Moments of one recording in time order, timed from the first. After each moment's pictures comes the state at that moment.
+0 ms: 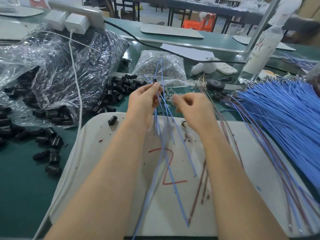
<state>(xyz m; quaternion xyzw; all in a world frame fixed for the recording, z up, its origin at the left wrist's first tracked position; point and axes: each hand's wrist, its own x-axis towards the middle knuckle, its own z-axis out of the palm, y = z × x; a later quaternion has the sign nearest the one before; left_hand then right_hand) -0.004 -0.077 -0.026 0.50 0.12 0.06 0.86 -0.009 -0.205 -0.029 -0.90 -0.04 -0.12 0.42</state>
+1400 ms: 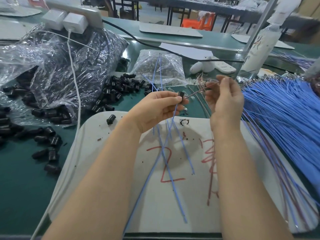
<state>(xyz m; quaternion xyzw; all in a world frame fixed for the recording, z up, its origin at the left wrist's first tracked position) -0.012 -0.078 -0.031 0.58 -0.09 -0.15 0.80 0.000 -0.238 -0.019 -0.56 0.06 -0.22 0.79</state>
